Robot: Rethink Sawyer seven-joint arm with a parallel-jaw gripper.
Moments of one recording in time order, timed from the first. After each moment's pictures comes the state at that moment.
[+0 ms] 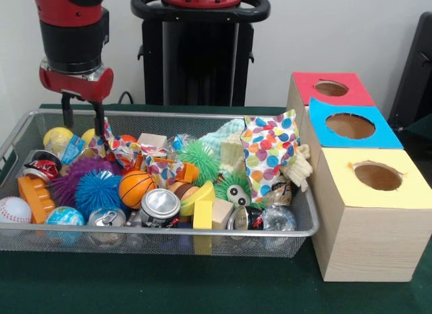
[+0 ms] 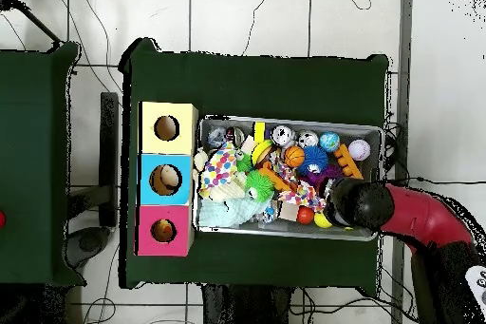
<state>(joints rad) -0.76 -0.67 0.22 1.69 -0.45 0.61 1.83</state>
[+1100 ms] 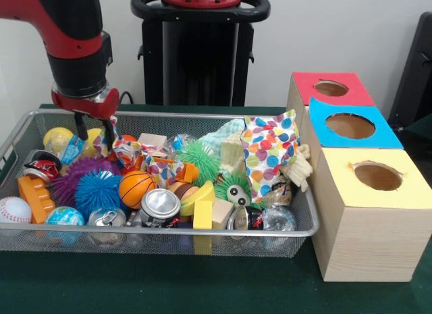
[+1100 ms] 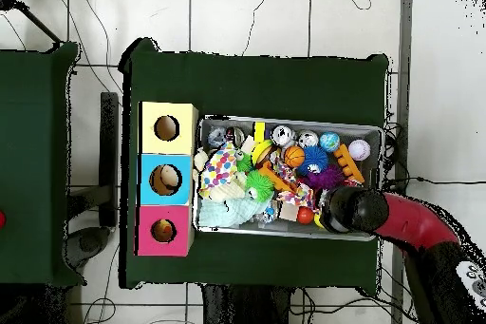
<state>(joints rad) -0.80 -0.55 0.22 1.69 -0.45 0.61 1.83</state>
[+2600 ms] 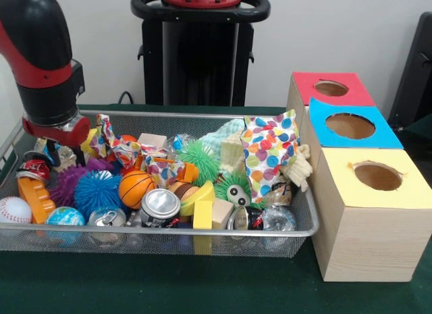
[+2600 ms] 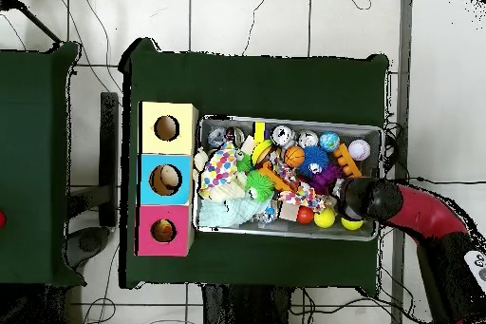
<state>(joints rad) -0.85 -0.44 0.24 1.53 -0.50 0.60 1.83</state>
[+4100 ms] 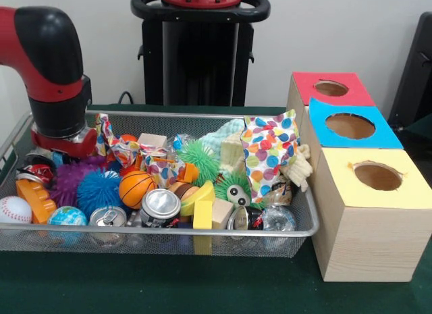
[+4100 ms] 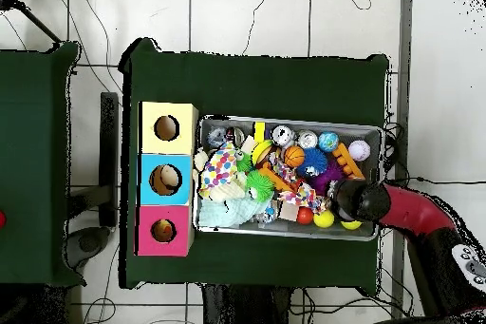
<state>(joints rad) -0.84 -0.39 0.23 1.52 -0.56 0.54 1.83</state>
